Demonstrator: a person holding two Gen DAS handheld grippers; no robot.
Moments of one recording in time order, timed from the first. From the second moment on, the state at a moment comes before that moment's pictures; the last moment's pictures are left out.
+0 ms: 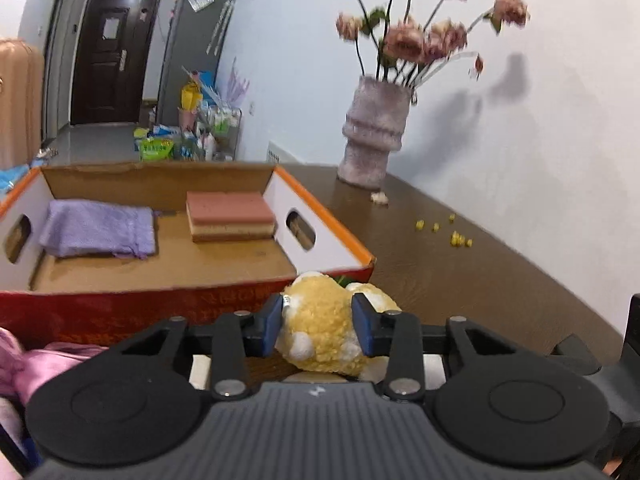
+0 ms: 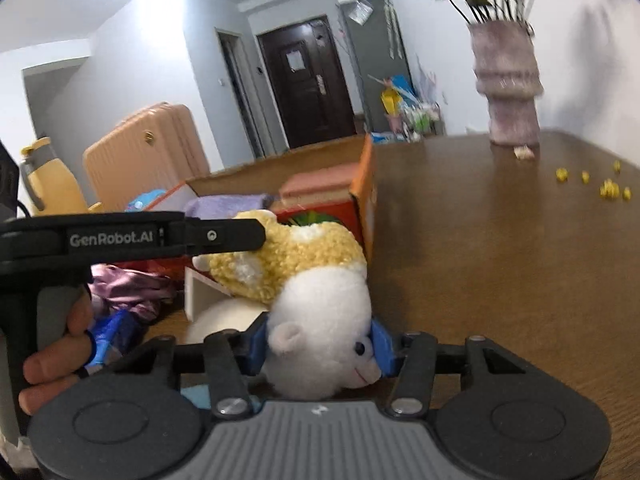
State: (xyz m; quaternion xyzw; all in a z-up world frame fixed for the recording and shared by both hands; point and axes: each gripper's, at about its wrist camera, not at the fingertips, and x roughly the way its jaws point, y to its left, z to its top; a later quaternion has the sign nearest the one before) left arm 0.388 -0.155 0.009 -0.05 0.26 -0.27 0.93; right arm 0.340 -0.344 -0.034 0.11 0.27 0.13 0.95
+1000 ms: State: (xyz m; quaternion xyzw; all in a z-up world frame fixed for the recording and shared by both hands) left arm 0.203 -0.009 0.005 -0.11 0.22 -0.12 0.96; right arm 0.125 -0.192 -0.009 -0.01 0.24 0.31 0.92
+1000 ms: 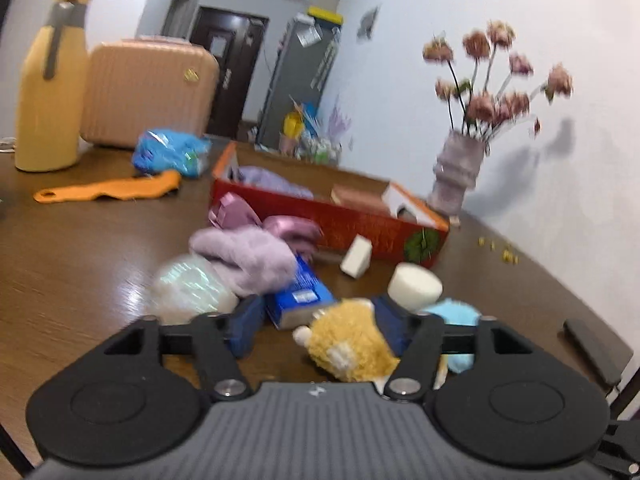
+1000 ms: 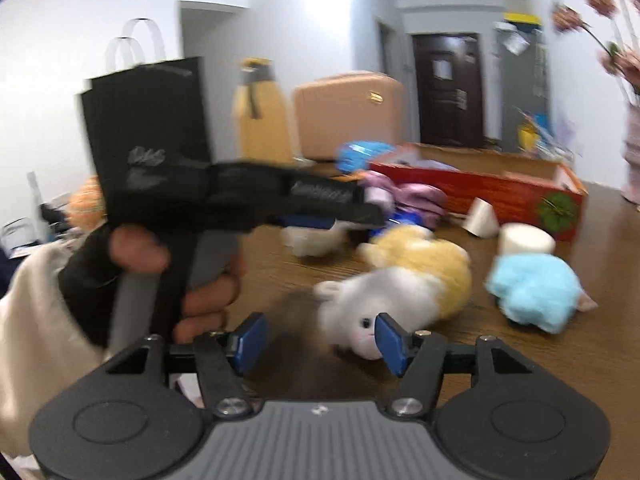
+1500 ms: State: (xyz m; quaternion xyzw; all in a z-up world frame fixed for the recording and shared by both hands) left arm 0.163 -0.033 -0.030 -0.08 0.29 -0.18 0.93; right arm 0.246 -0.238 0.006 0.10 0.27 0.24 0.93
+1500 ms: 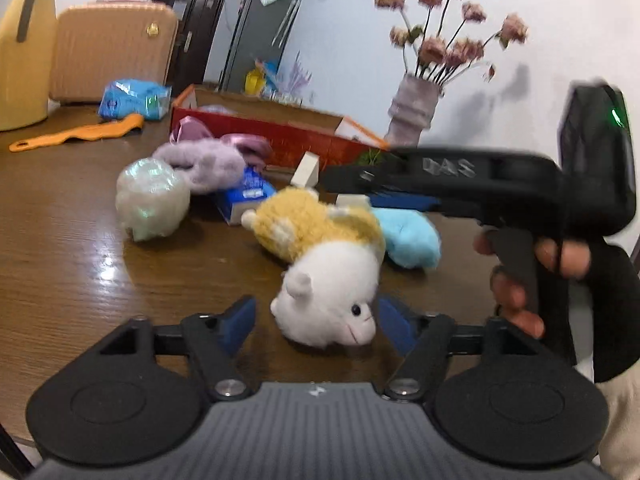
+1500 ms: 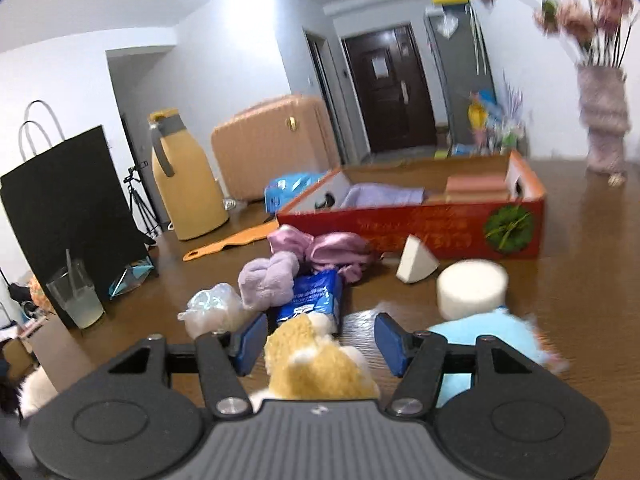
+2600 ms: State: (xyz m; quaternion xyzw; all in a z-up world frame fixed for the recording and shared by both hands) left arm 0.247 0.025 -0.041 -0.27 0.36 -0.21 0.87; right arm 0.254 -0.244 -0.027 0.20 0.32 0.17 0.91
